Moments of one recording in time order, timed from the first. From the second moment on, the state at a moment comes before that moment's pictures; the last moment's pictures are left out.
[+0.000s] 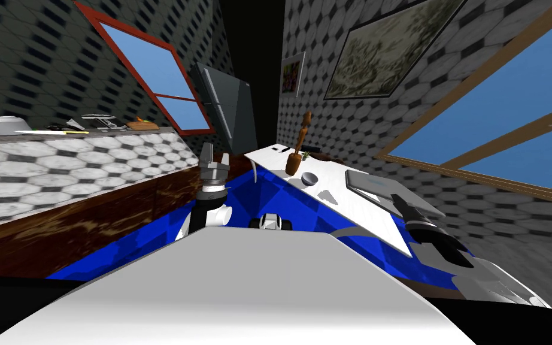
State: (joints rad) left arm 0.45 0.01 -0.07 -2.37 -0.12 -0.43 -0.01; right arm 0.38 -0.95 -0.46 -0.99 -0.16 -0.43 0.16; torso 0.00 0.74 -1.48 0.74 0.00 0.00
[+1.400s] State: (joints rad) left arm 0.45 0.01 -0.07 -2.37 -0.12 -0.43 -0.01; right arm 0.22 -0.94 -0.60 -0.81 0.25 -0.36 -0.13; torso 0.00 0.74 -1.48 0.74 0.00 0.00
